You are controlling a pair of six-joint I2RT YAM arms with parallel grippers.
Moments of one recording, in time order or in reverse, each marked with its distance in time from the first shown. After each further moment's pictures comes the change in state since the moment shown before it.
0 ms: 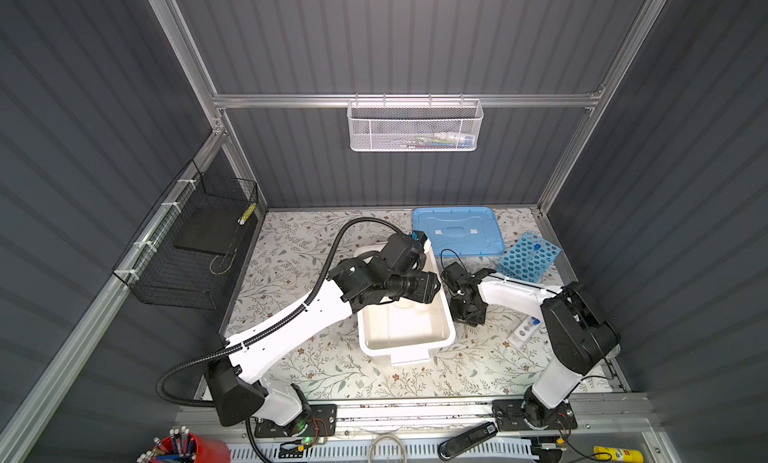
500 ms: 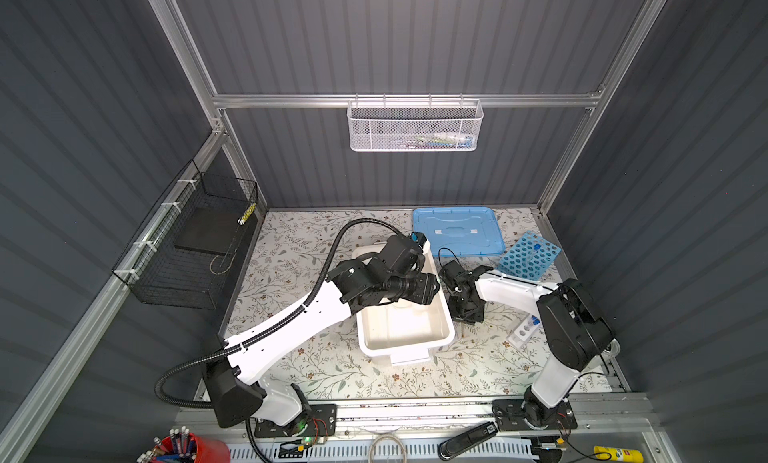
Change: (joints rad) left arm 0.000 -0.006 -0.021 0.009 -0.001 0.007; right arm -0.004 0.034 0.042 -0.031 -0.013 -0.069
